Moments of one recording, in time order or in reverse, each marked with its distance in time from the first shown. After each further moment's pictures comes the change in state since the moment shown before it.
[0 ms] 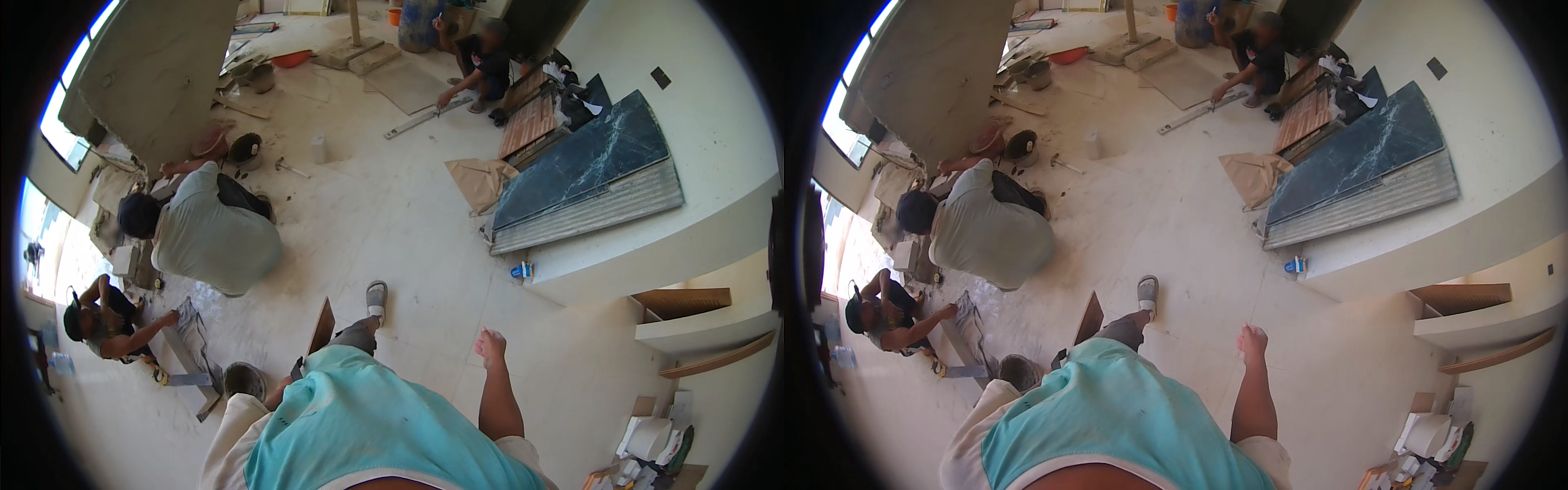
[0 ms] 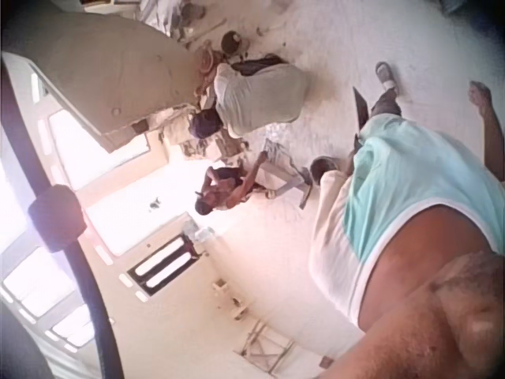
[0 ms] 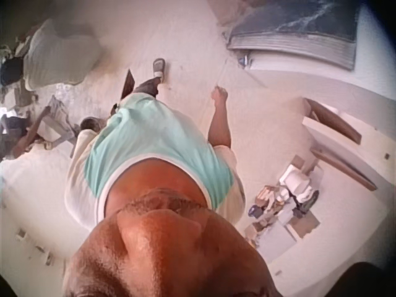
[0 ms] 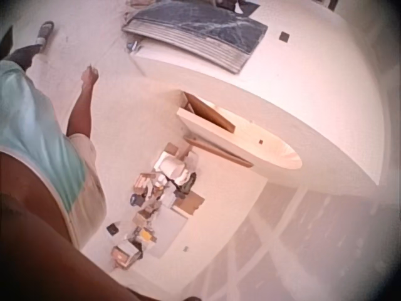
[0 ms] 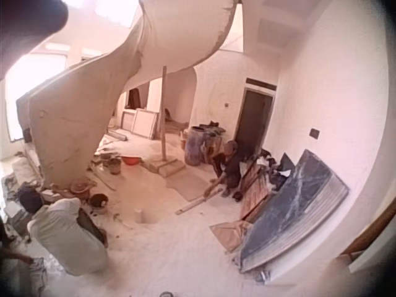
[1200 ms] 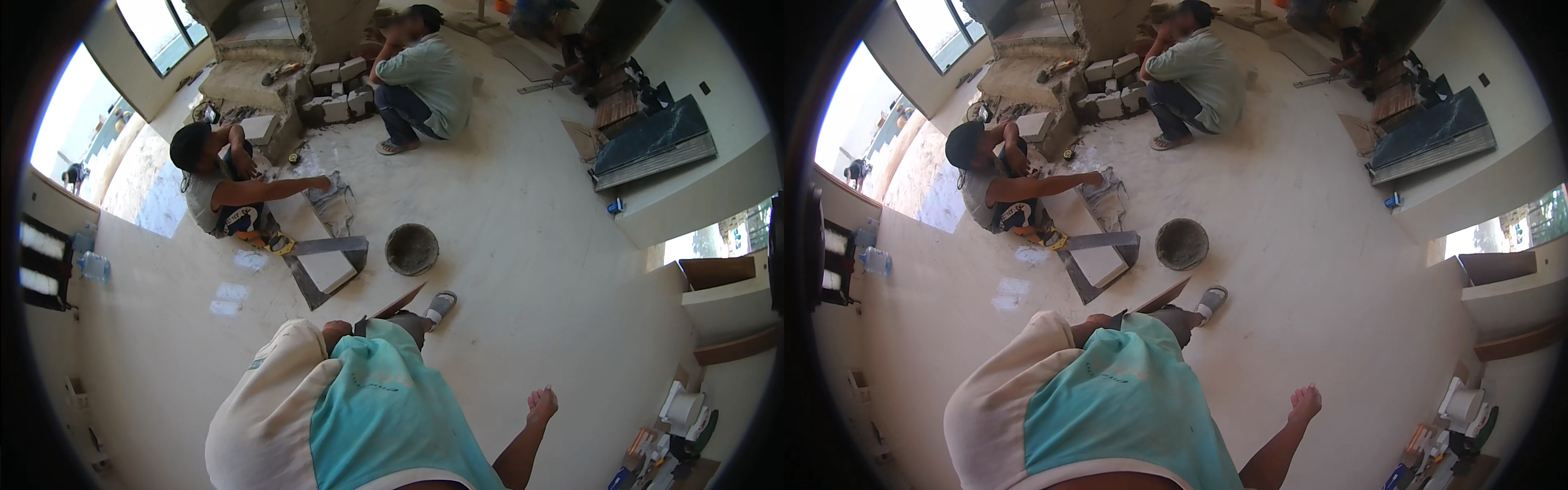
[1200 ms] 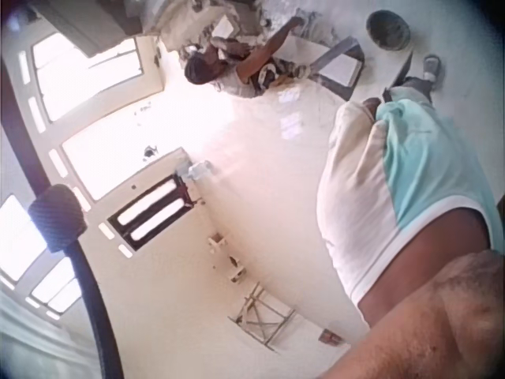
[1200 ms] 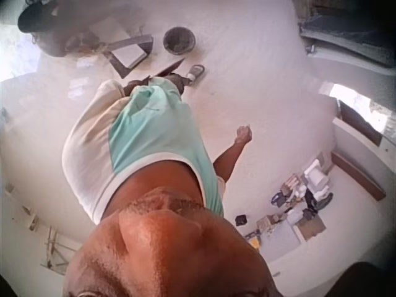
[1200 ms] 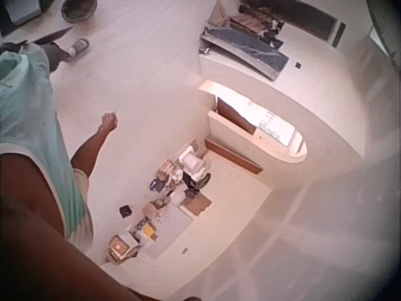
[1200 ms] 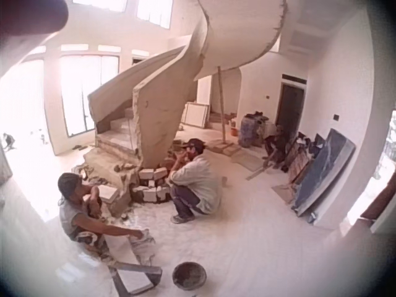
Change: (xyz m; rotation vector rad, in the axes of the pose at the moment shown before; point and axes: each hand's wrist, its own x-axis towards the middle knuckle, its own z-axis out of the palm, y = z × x) left_hand -0.028 -0.787 0.004 0.505 0.017 0.368; right_hand -0.789 0.587 0.079 0.240 0.339 0.017
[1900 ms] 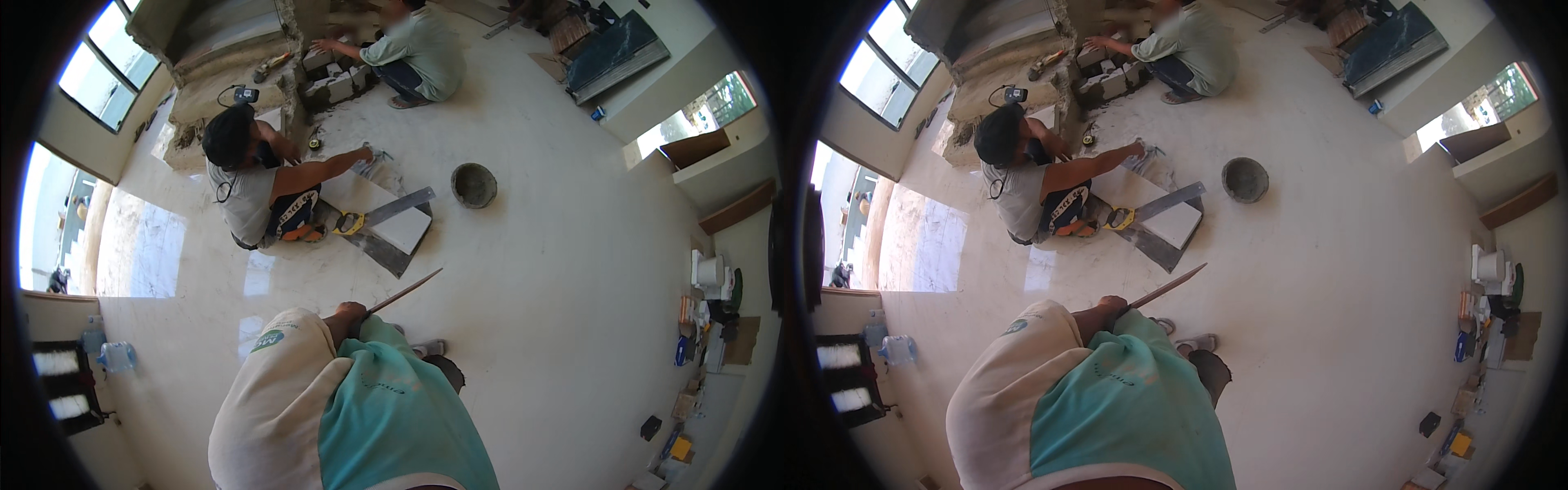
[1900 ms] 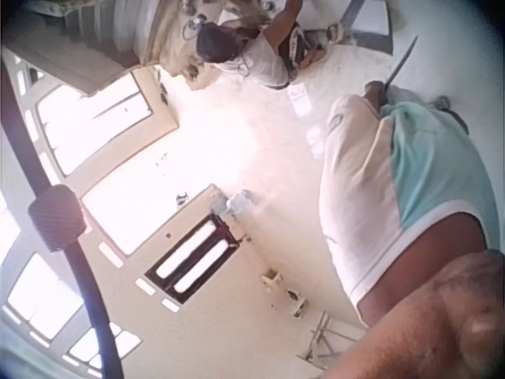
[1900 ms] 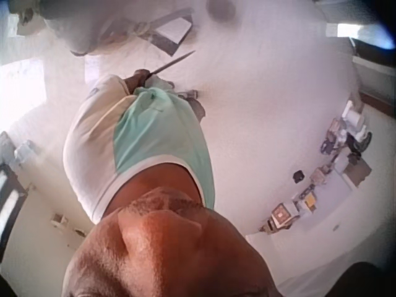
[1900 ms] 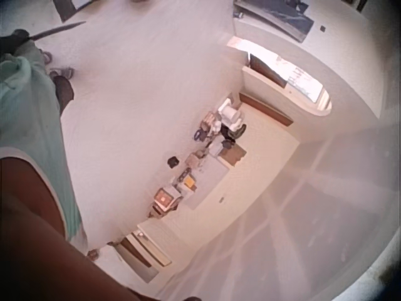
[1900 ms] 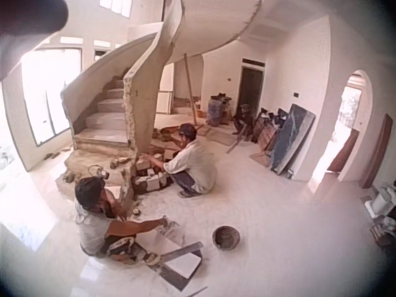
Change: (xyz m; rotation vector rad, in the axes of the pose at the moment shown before) left_hand -0.068 -0.449 0.010 0.431 -0.050 0.303; right_hand -0.726 0.548 0.123 0.156 0.212 0.769
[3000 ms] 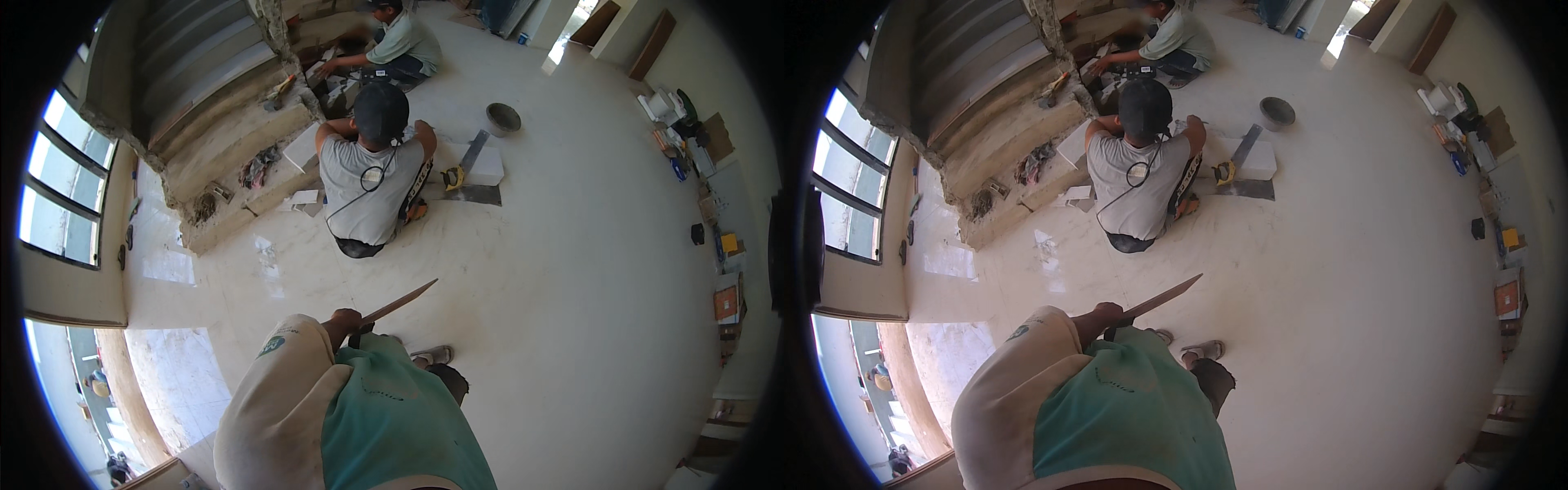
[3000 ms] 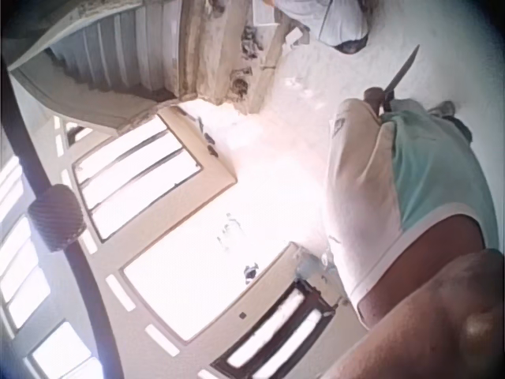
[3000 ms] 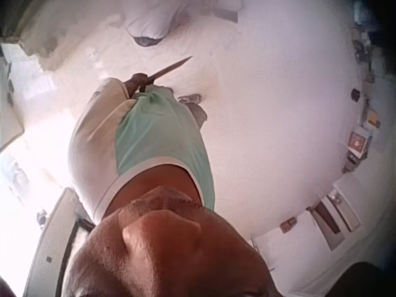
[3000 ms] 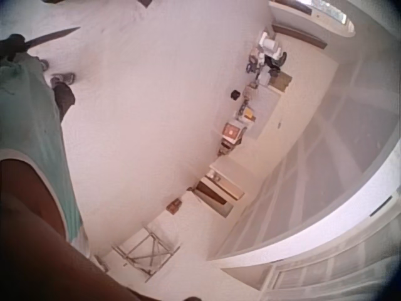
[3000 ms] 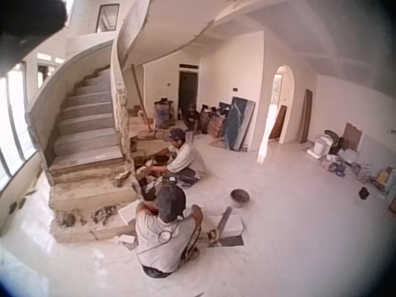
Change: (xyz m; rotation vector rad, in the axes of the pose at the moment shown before) left_hand -0.233 -0.804 0.041 0.517 -0.082 0.263; right_hand -0.448 0.889 0.453 0.502 0.105 0.209
